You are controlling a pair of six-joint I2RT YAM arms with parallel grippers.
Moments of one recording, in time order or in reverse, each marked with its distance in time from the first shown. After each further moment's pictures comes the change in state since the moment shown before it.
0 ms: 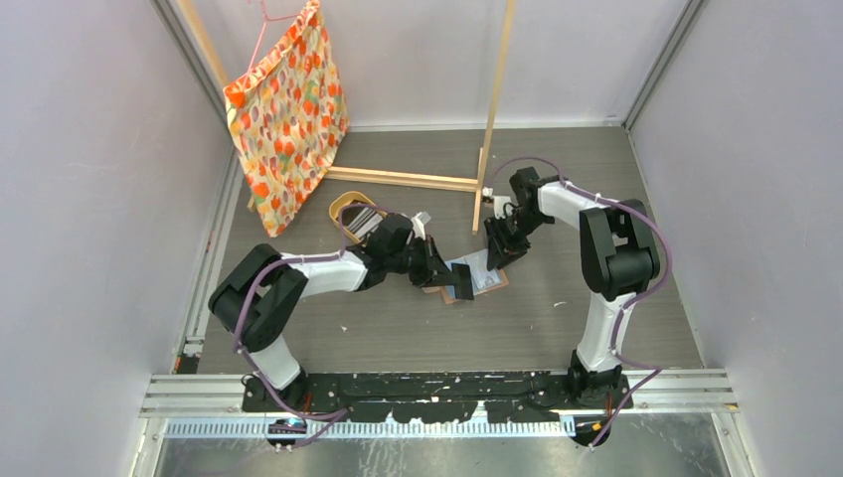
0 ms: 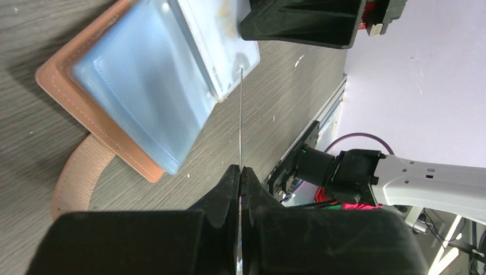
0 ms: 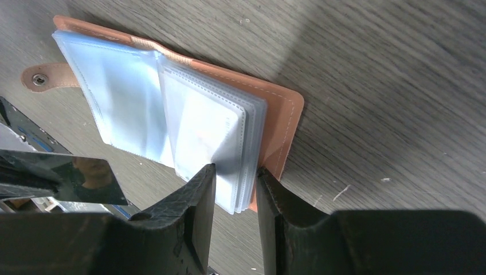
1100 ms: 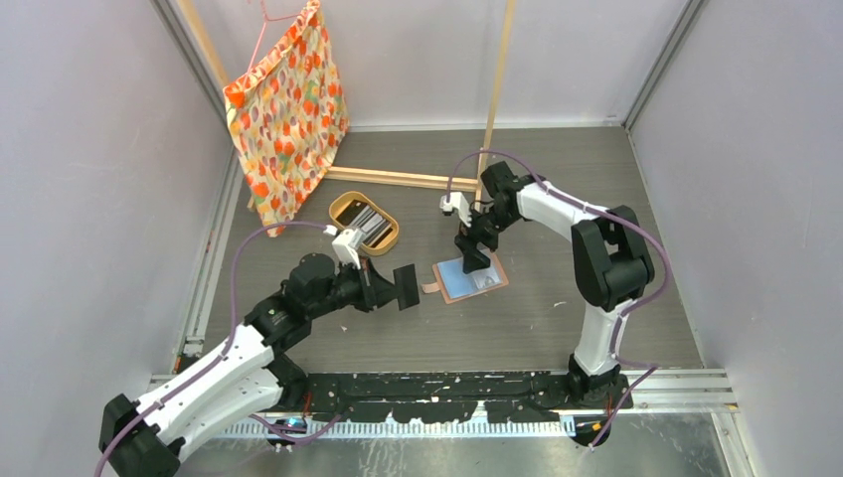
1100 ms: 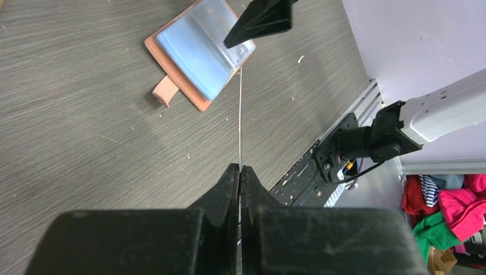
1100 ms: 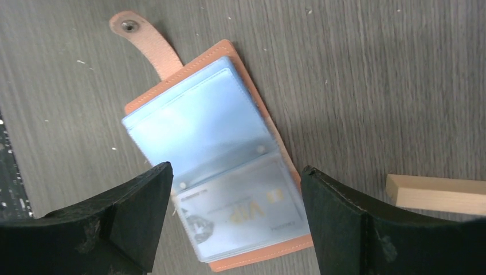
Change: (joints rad) left arm -0.003 -0.938 -0.310 -0.388 -0.281 0.337; right arm 0.155 -0.064 0.043 0.050 -0.166 -0.707
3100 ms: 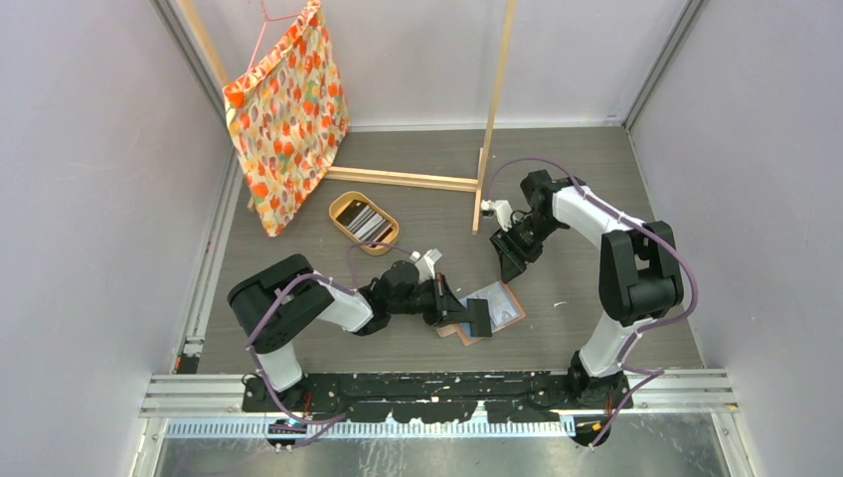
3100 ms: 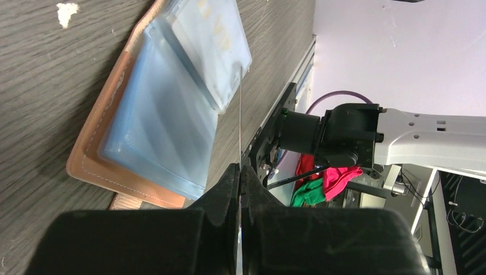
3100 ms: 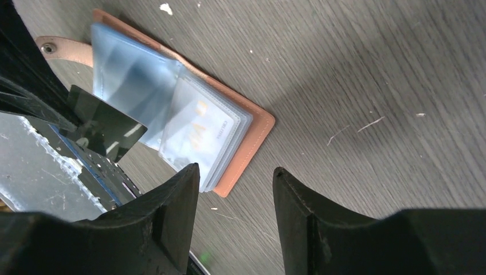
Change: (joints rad) left arm -0.227 0.995 0.041 0.956 0.188 -0.552; right arm -0.166 -0.140 -0.119 -0.228 0.159 0.245
